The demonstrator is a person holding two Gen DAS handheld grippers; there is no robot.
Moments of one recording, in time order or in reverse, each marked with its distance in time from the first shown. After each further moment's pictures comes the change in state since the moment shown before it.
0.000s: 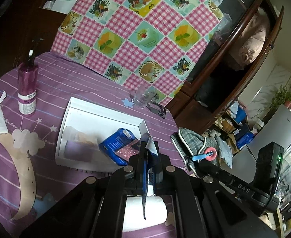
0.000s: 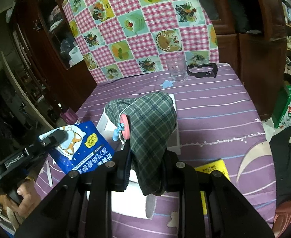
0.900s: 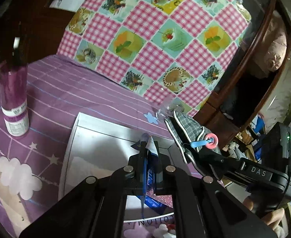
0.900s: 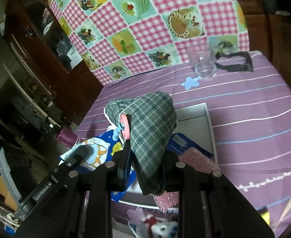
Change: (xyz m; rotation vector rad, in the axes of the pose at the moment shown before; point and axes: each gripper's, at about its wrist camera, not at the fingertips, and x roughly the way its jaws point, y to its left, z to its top) left arm 0.100 0.068 0.023 -0.011 -0.079 0.086; right arm 0.142 -0.007 0.051 0.074 0.071 0.145
